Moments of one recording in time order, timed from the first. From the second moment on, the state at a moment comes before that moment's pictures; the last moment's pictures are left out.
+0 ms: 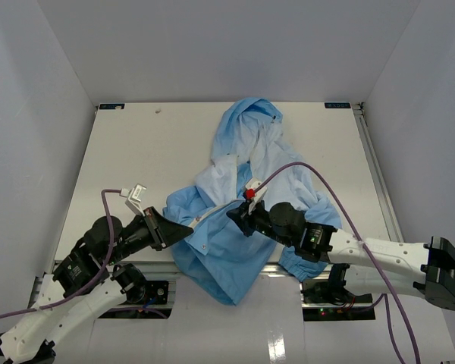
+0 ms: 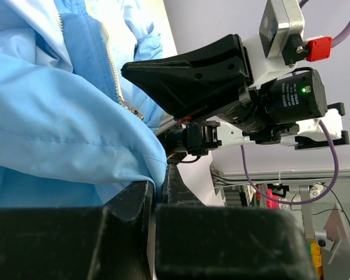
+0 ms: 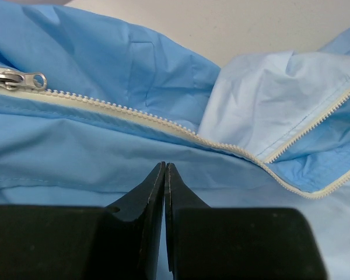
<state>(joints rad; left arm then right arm) -0.80 0.30 0.69 -0.59 0.15 -1.04 1.20 1.03 0.60 0.22 0.20 0.18</state>
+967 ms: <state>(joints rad) -0.80 0.47 0.70 -0.35 0.06 -1.09 1.45 1.03 0.66 0.22 0.08 0.02</state>
